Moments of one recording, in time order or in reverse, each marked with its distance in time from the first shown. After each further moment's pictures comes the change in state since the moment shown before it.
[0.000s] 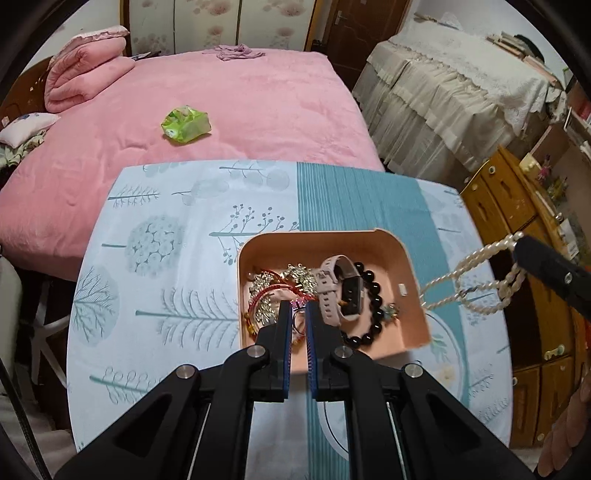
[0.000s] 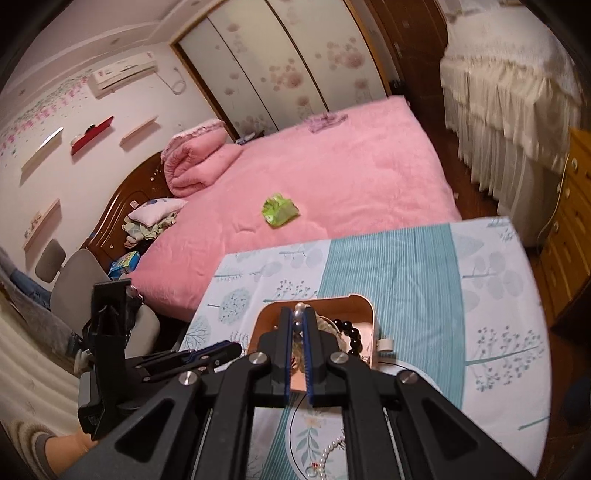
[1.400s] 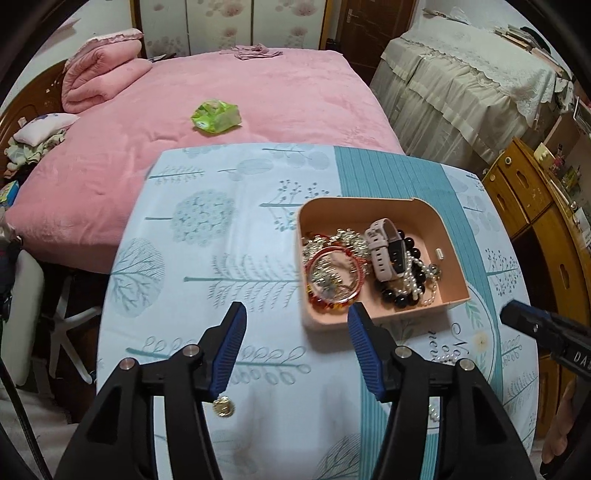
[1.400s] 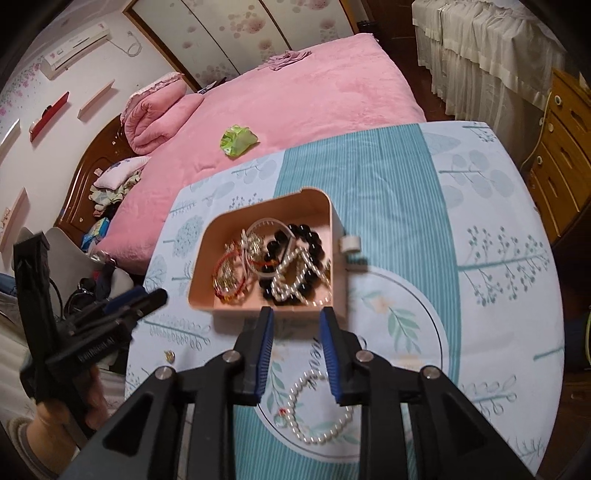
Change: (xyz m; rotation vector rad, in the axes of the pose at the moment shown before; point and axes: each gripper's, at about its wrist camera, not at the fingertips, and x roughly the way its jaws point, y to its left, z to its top) left arm -0.026 0.039 -0.045 0.000 -0.012 0.081; right arm 0.025 -0.032 -0.070 0.075 0.207 -0.108
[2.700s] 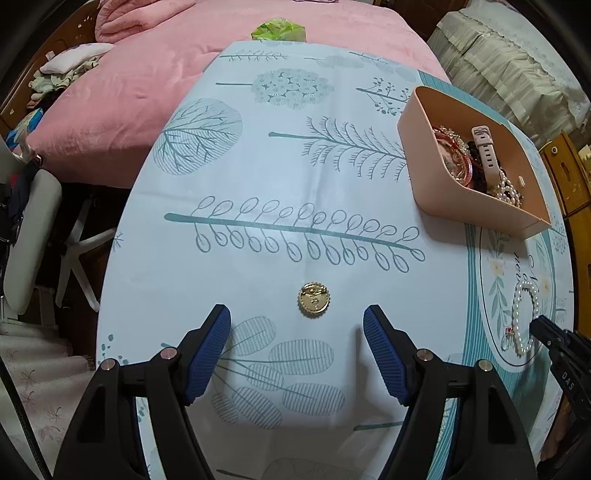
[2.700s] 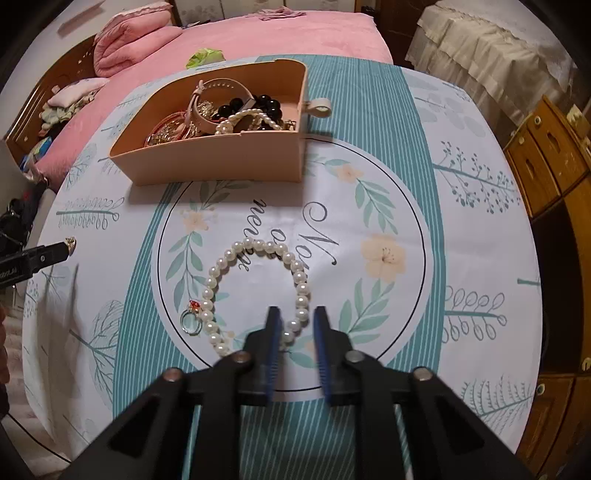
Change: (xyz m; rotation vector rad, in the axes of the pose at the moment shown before) left arm 0.044 0.078 -0.090 -0.149 0.211 0.076; right arm 0.048 0.009 -0.092 -0.177 0.139 -0.316
